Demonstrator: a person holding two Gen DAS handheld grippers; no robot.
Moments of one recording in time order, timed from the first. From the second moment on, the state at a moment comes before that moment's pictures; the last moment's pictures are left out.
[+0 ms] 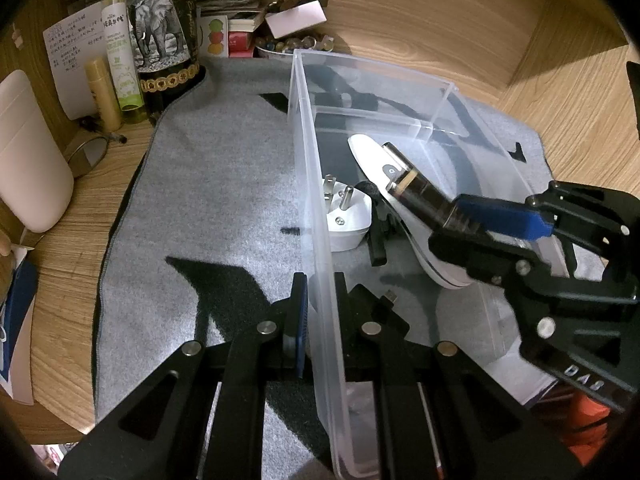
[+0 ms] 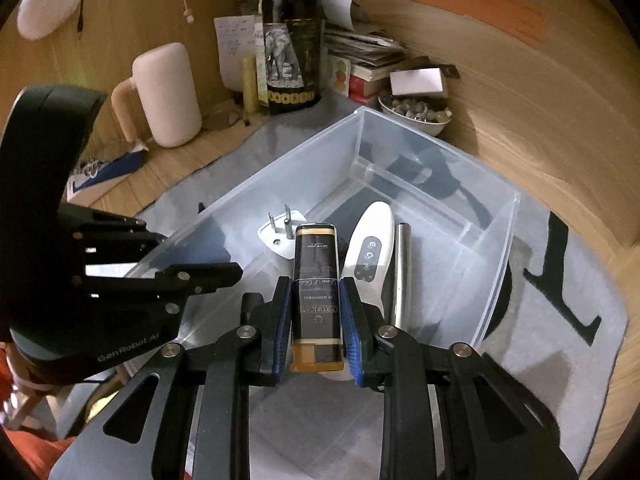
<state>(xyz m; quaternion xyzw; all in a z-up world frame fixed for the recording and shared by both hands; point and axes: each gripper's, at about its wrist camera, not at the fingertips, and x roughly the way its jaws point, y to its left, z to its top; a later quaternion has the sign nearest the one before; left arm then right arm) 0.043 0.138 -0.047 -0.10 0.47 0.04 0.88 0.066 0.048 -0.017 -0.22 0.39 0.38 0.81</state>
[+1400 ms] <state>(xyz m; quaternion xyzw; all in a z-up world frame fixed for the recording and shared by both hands) 0.042 0.140 -0.047 -0.11 0.47 0.03 0.88 0.091 -0.094 0.000 -0.14 0.38 0.21 0.89</state>
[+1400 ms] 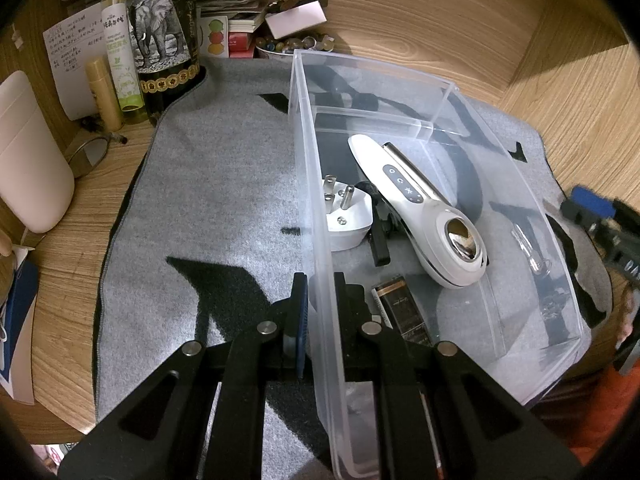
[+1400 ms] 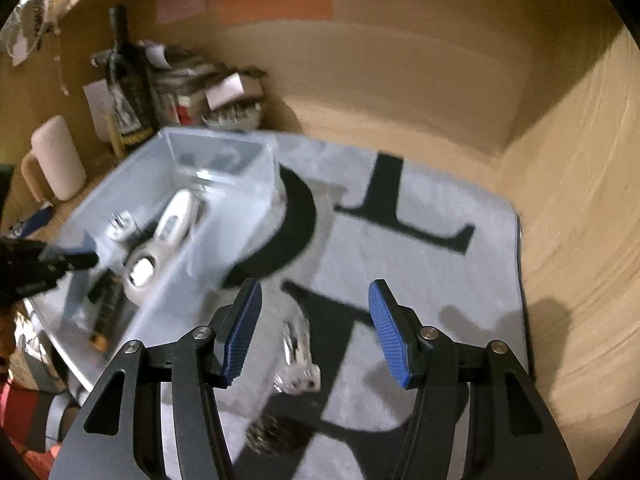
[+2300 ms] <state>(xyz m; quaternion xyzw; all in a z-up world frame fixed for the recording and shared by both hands) 0.040 0.143 -0.048 -0.10 0.47 0.03 0.88 0.089 -0.102 -0.056 -0.14 0.45 0.23 0.86</state>
